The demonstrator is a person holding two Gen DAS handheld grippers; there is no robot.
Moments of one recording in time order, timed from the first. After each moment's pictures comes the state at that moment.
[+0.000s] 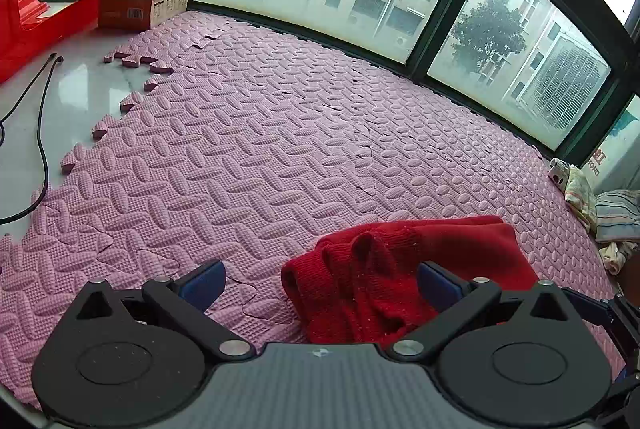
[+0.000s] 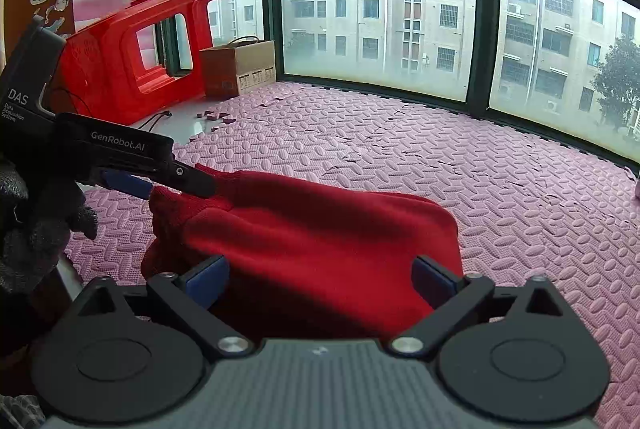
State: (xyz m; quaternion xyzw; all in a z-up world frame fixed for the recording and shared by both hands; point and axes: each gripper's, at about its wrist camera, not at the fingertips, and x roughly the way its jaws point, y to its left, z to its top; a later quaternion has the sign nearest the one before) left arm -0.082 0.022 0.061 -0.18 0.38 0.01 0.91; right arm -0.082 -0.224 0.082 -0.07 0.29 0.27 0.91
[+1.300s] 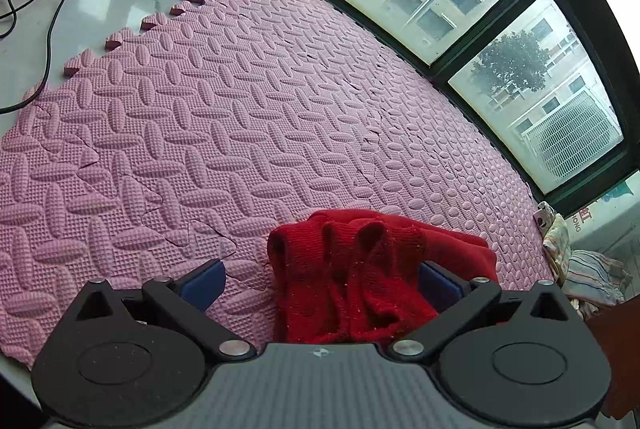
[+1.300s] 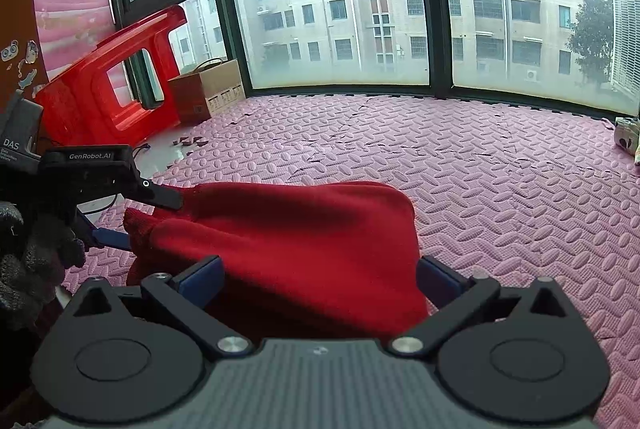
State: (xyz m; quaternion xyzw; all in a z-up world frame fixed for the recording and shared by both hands) left arm -0.076 0.040 0.042 -0.33 0.41 0.02 0.85; right arm -0.079 -0.263 0.080 0.00 0.30 0.24 0.92
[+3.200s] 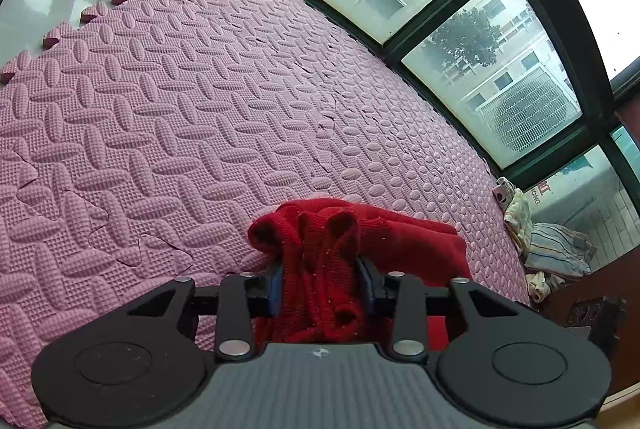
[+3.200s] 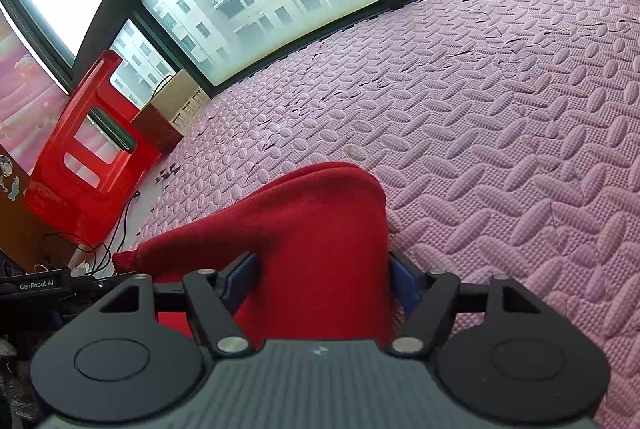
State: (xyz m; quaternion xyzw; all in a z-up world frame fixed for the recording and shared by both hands) left arm -0.059 0.043 0.035 -0.32 0.41 -0.07 0.85; right arm 0.021 -0.303 0.029 0.20 0.41 0.24 0.86
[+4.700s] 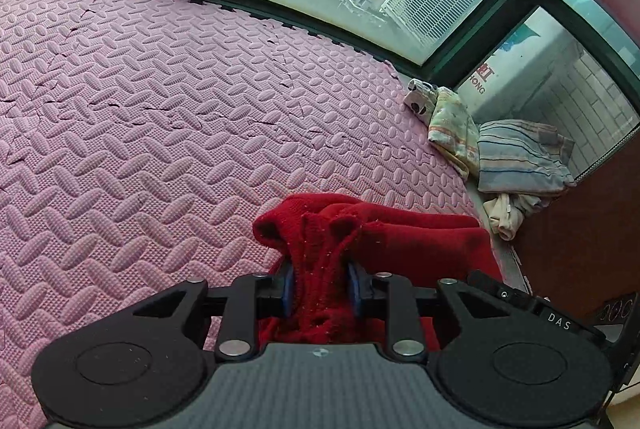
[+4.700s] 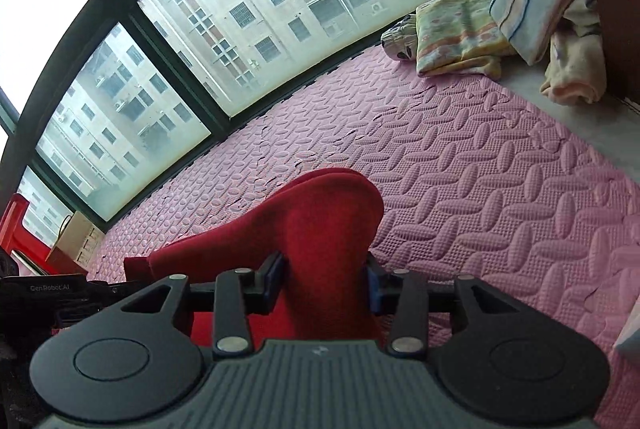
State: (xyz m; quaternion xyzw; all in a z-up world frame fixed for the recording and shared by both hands) left arm 0.097 -0.176 0.054 -0.17 0.46 -0.21 0.84; right arm 0.025 -0.506 0.046 0.26 0.33 0.05 0.90
